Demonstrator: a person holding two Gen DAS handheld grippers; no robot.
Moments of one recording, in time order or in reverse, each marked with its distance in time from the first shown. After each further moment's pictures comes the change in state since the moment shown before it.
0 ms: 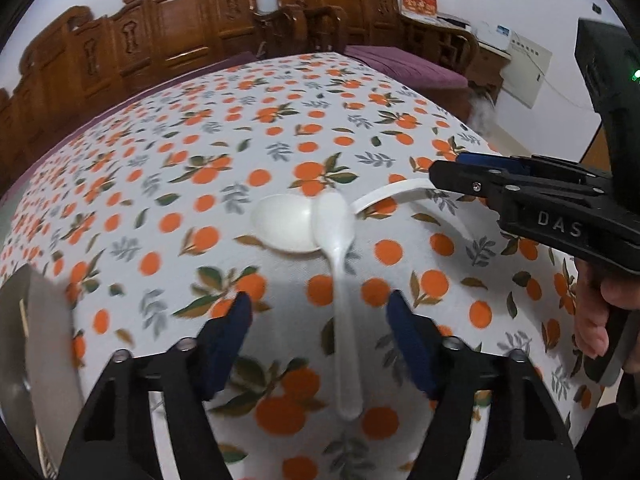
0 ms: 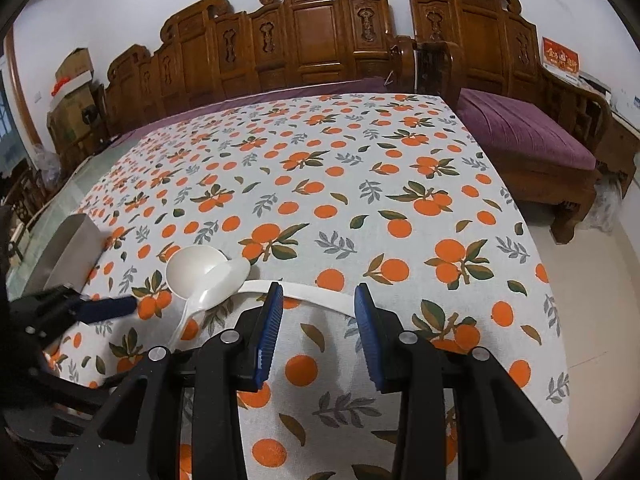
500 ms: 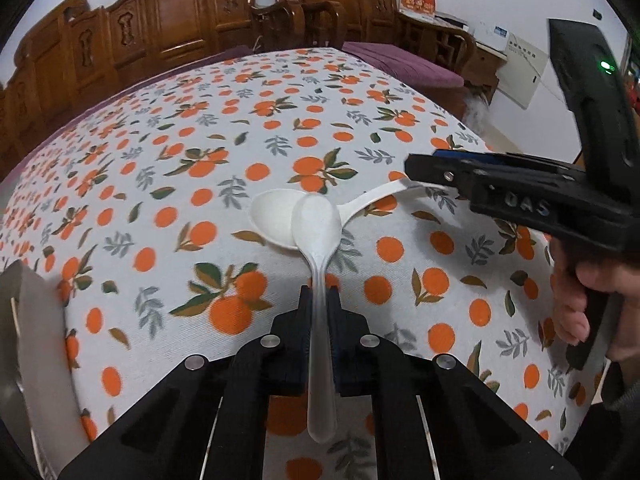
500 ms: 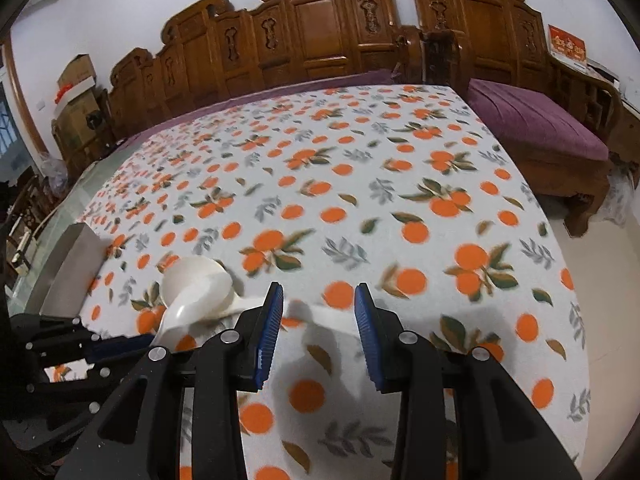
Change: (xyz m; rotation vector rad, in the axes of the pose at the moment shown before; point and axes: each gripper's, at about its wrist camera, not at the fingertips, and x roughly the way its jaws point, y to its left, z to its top) left arm -0.004 0.012 -0.002 -0.019 0.007 -0.032; right arm 0.023 0.005 0.013 -0.010 0.004 0.062
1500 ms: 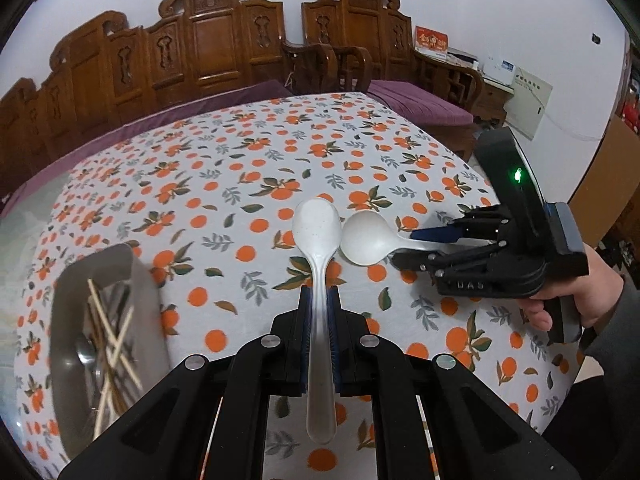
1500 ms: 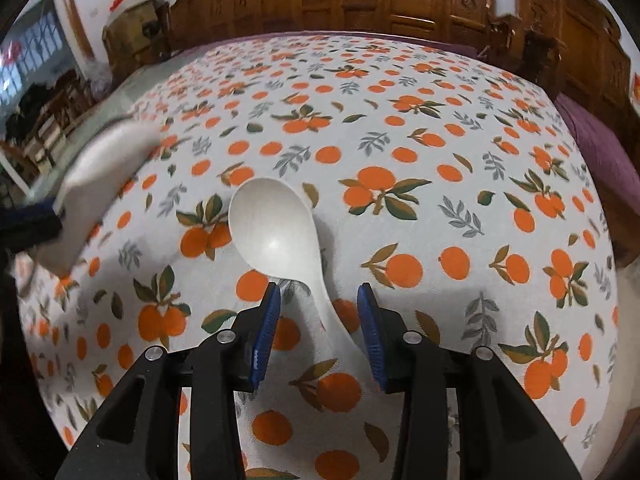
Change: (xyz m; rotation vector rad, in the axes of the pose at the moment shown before) left arm -0.091 0.040 -0.023 -0.030 -0.116 0.055; right arm 0.026 0.060 -0.022 -0.271 0.238 0.064
